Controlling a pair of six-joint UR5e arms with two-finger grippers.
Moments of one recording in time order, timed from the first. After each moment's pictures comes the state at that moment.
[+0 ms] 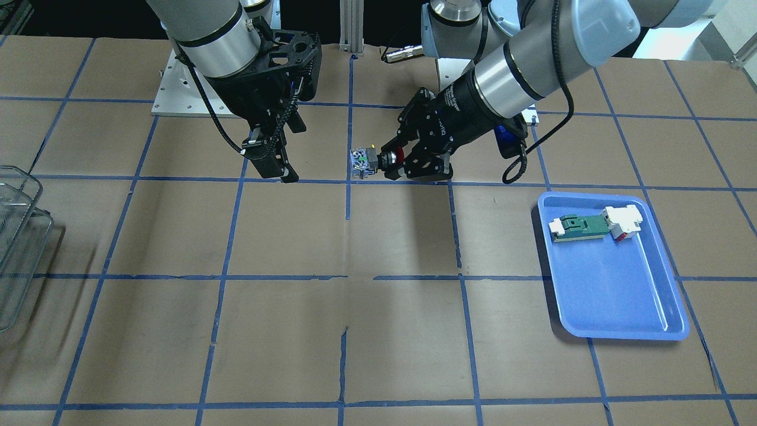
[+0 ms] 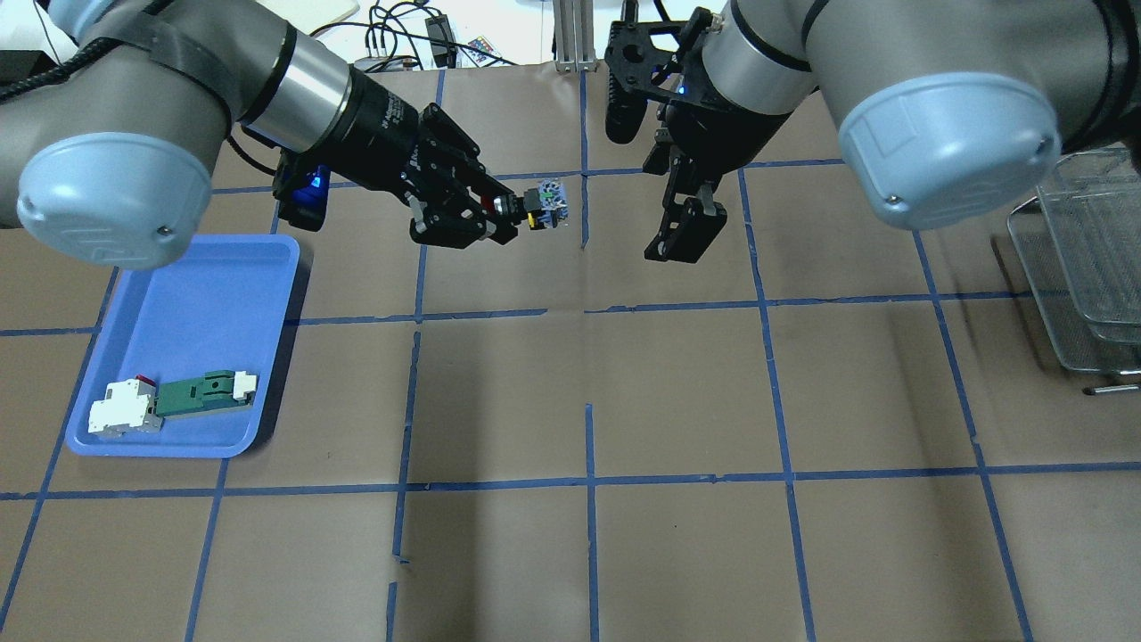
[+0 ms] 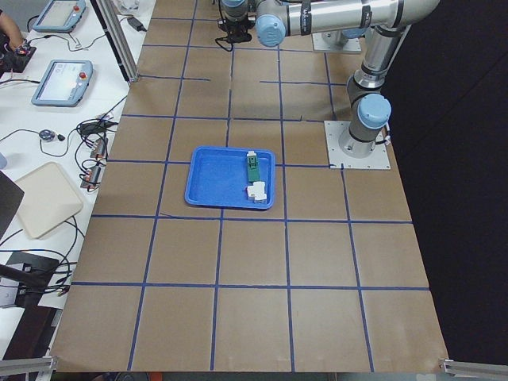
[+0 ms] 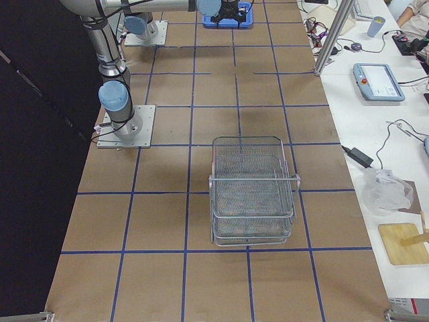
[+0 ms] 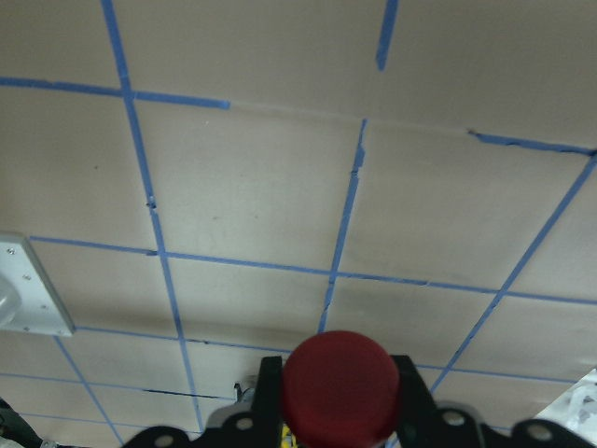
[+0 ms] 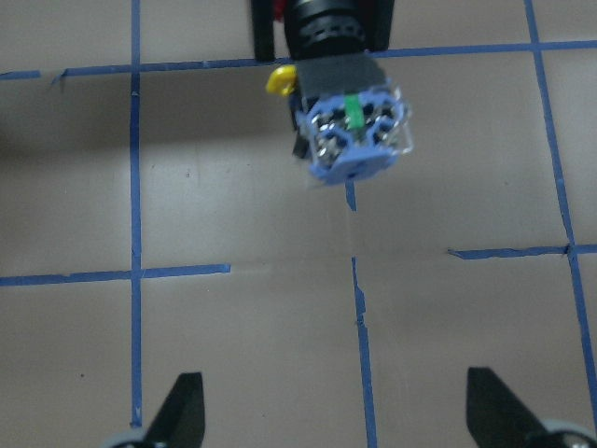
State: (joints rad) left arm -1.62 -1.61 -1.69 -1.41 0.92 -1.75; right arm 1.75 -1.52 1.58 -1.74 -1.26 -1.32
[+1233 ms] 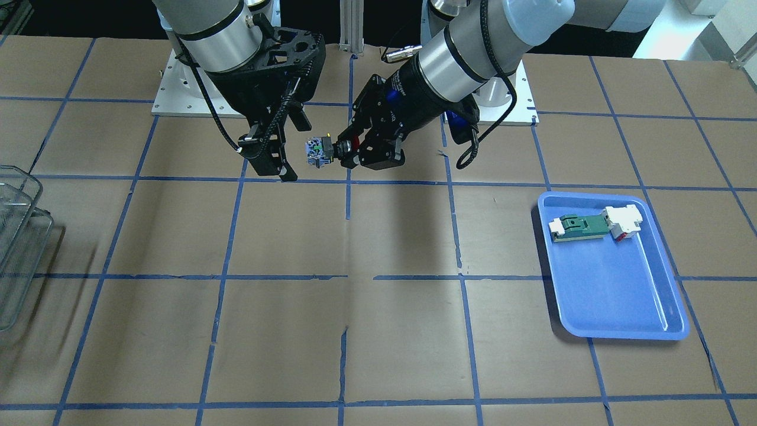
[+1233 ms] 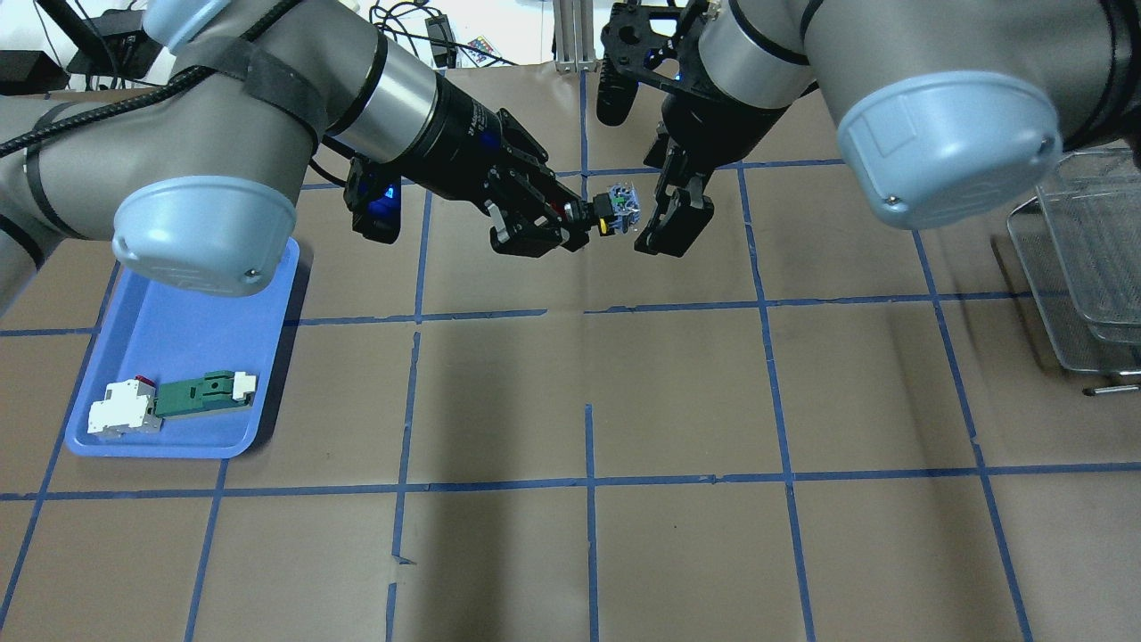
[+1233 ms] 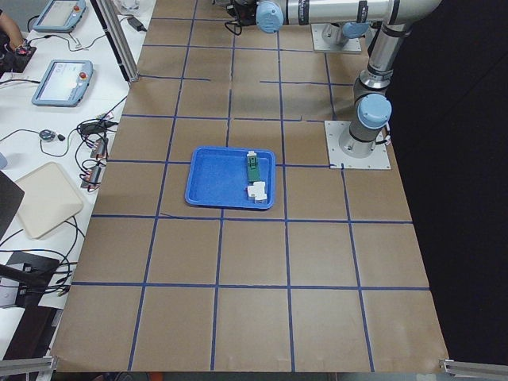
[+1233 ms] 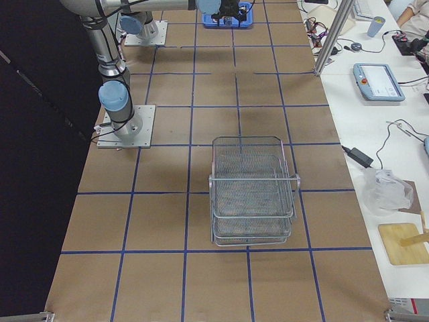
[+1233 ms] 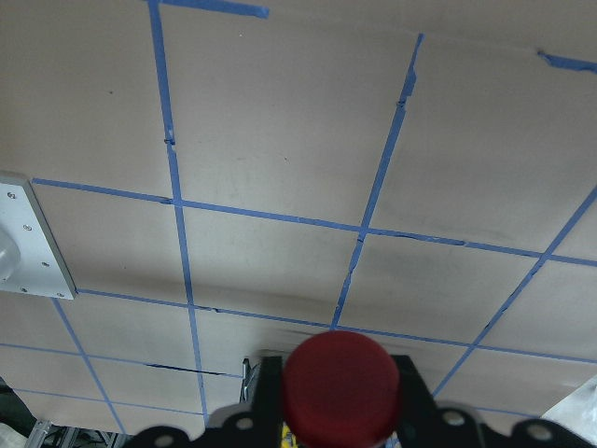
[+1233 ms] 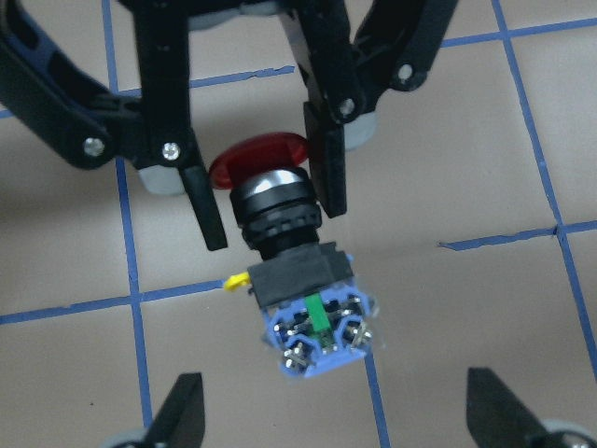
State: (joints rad) left arm -1.72 -1.63 -1.69 -1.28 0.93 -1.92; right arm 1.75 -1.53 1.58 -1.75 -1.26 -1.22
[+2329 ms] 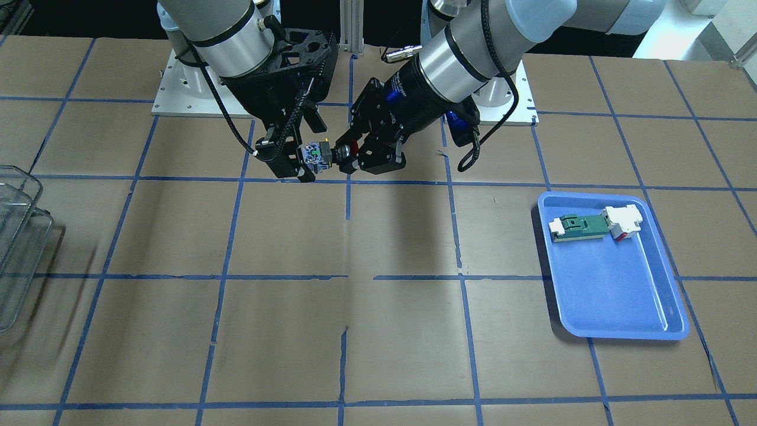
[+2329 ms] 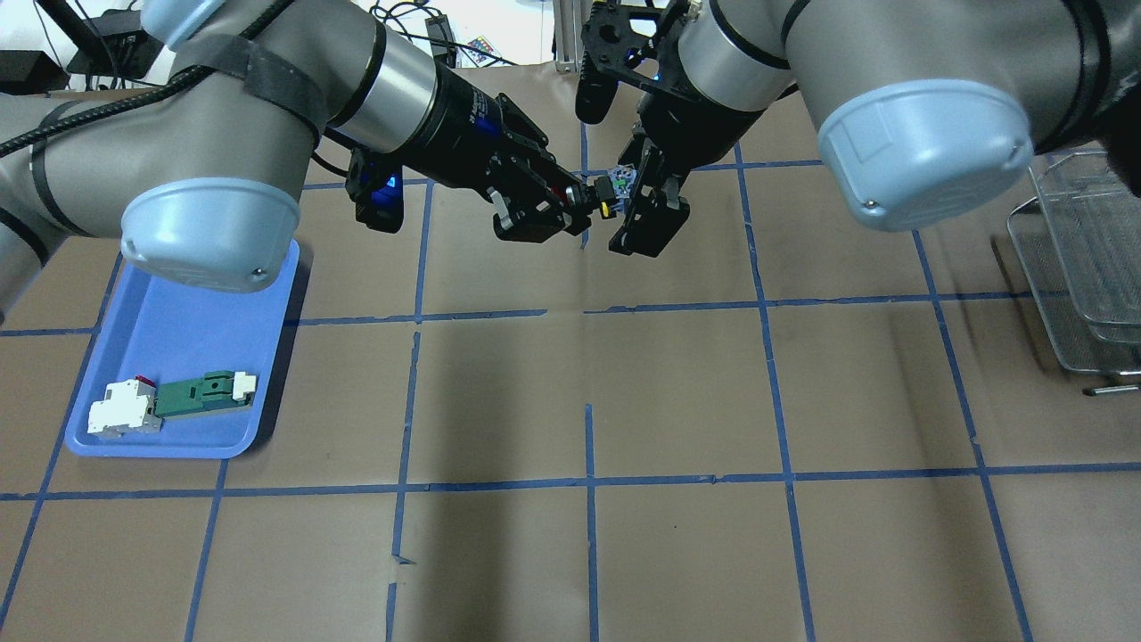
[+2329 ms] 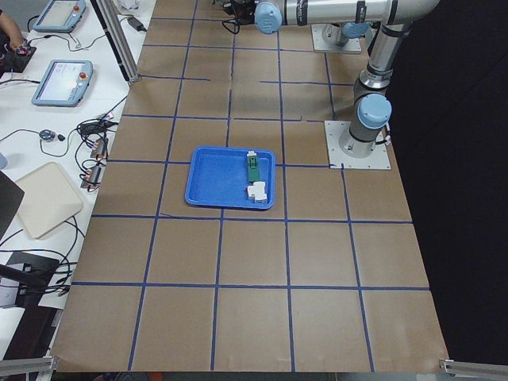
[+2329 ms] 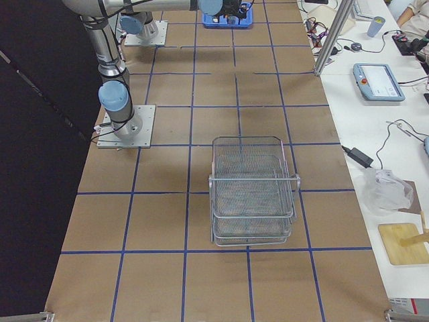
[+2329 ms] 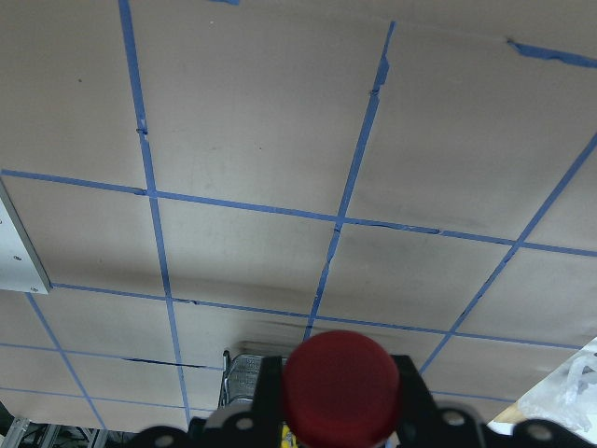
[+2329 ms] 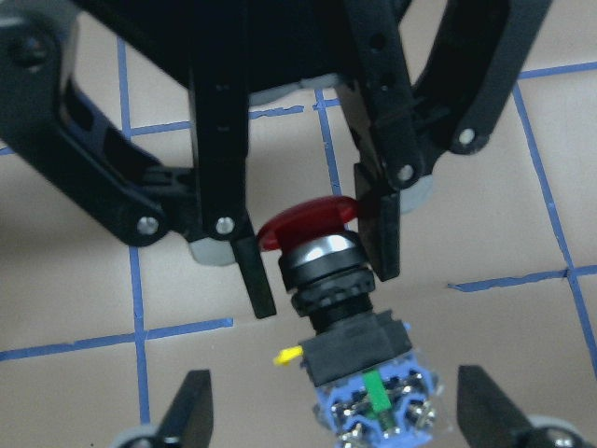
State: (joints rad) left arm -1.72 -1.63 -1.69 -1.22 0.93 -1.95; right arm 1.77 -1.51 1.58 -1.78 -1.20 -1.21
